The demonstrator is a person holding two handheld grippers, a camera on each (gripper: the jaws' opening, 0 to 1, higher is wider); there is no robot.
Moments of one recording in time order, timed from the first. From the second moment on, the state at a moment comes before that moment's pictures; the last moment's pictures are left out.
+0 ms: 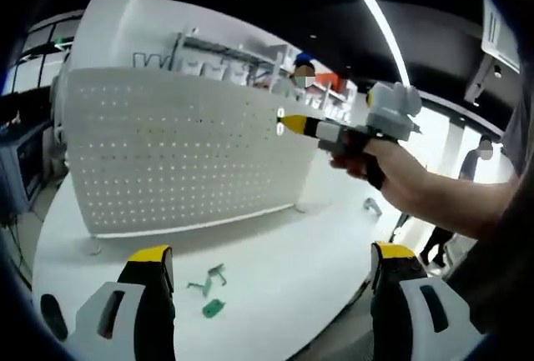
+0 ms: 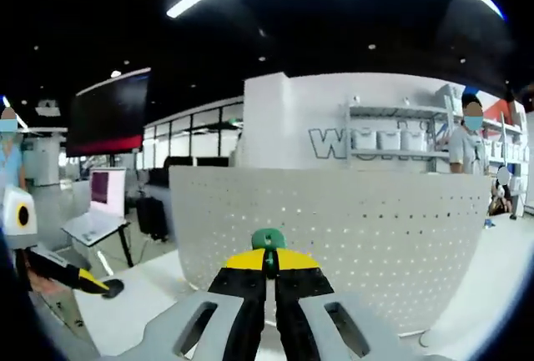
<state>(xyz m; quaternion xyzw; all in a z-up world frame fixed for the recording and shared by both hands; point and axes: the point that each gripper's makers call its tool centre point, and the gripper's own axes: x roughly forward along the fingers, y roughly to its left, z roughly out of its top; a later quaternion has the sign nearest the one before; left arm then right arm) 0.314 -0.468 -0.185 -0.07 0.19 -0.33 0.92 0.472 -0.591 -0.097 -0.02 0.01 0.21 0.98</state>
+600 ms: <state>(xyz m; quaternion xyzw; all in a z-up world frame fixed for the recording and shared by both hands) 0.324 -0.460 -0.198 -0.07 0.21 -0.31 0.92 0.547 -0.620 -0.094 -0.02 -0.01 0.13 0.99</state>
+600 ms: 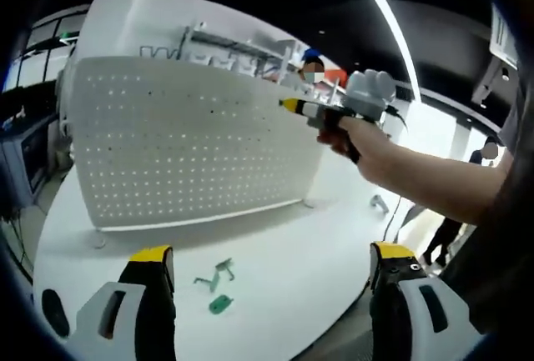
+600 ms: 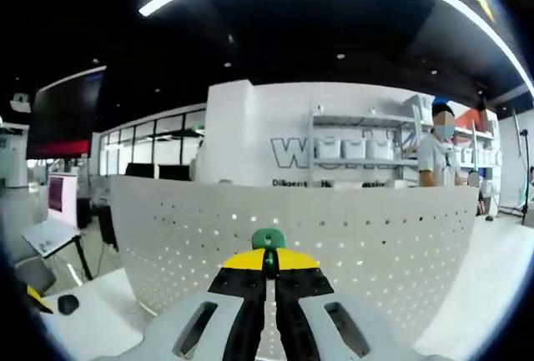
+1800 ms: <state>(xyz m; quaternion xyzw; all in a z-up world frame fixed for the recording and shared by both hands) 0.332 -0.452 -0.214 -0.06 0.23 -0.30 0.92 0.603 -0.639 -0.087 0.03 -0.04 0.07 1.00</state>
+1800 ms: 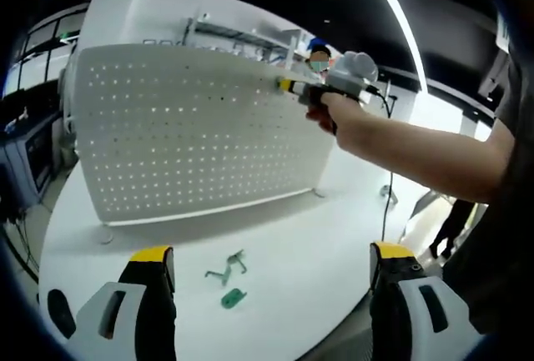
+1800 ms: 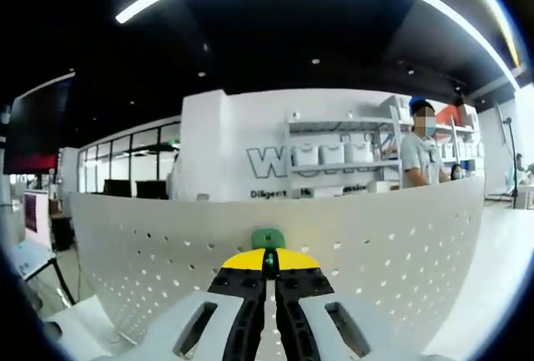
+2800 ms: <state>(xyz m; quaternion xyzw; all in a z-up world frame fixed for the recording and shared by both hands) 0.332 -0.444 -0.218 -0.07 0.24 -0.28 0.93 0.610 -0.641 -0.104 0.03 -0.02 0.06 1.00</state>
